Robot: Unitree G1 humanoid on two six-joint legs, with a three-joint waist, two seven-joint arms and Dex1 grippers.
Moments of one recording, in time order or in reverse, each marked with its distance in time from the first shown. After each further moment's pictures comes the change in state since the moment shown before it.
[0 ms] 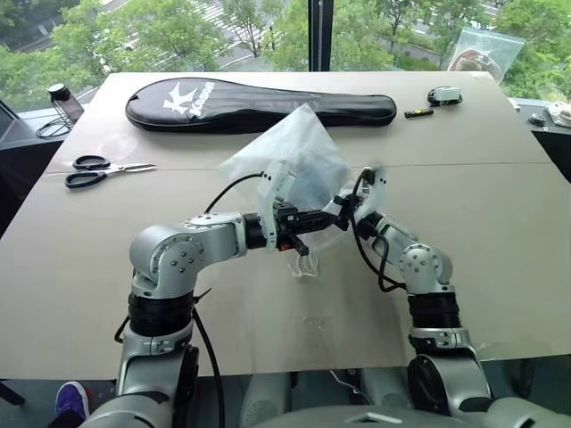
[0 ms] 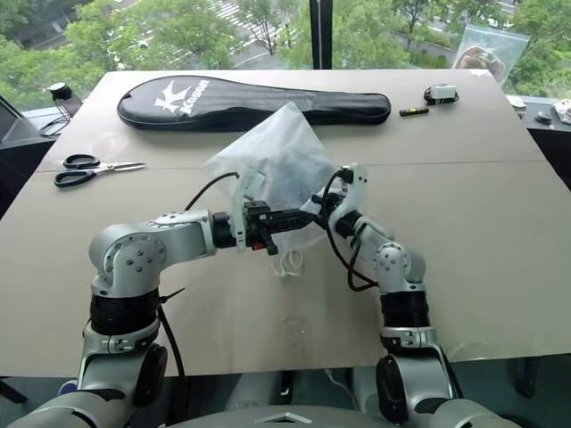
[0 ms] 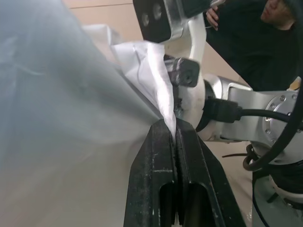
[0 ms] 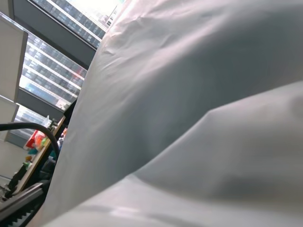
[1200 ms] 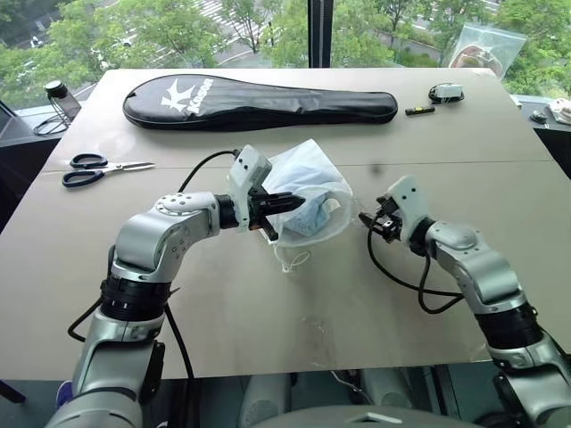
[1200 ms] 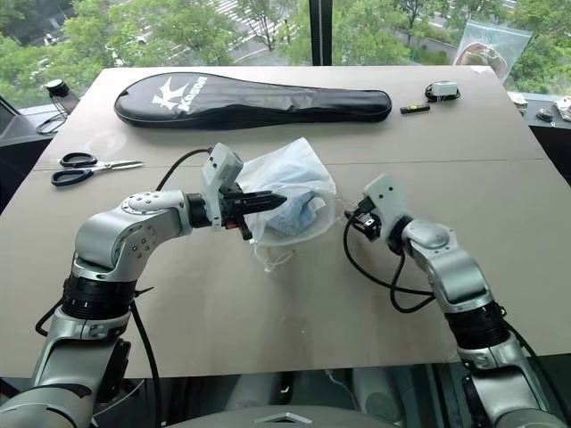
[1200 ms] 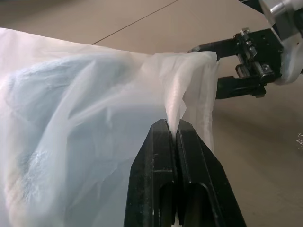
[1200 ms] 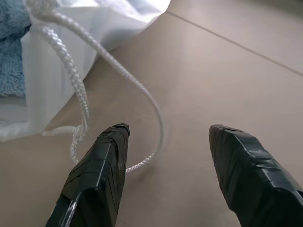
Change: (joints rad) left arm -0.033 0.204 -0.119 0.170 0.315 -0.370 -0.289; right arm 0.092 -0.492 0.278 -0.231 -0.438 -0.050 0.097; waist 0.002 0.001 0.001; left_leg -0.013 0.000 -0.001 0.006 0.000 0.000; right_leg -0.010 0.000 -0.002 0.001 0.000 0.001
